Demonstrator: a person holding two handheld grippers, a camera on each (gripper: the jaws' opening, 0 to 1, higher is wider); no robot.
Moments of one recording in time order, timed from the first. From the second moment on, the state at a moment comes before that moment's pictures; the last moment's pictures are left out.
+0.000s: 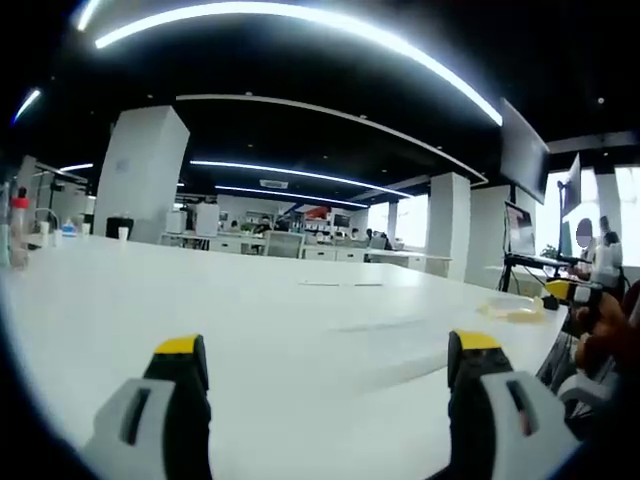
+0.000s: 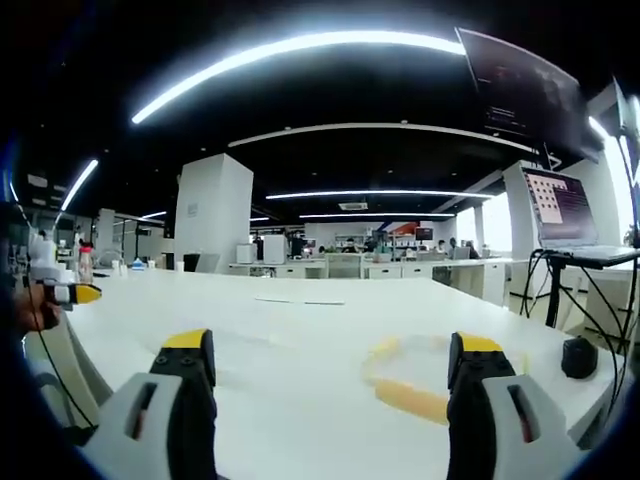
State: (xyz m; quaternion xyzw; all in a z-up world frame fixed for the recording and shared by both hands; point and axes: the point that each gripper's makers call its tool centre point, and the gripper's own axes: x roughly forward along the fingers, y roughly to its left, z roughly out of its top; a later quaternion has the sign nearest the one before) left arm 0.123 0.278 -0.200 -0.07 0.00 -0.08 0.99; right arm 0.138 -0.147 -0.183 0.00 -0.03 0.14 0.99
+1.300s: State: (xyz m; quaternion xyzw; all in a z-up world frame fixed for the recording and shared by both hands) left arm 0.124 0.282 -0.205 -0.06 0.01 -0.08 0.99; right arm 0.141 -0.144 -0.187 0.01 -0.03 0.16 0.99
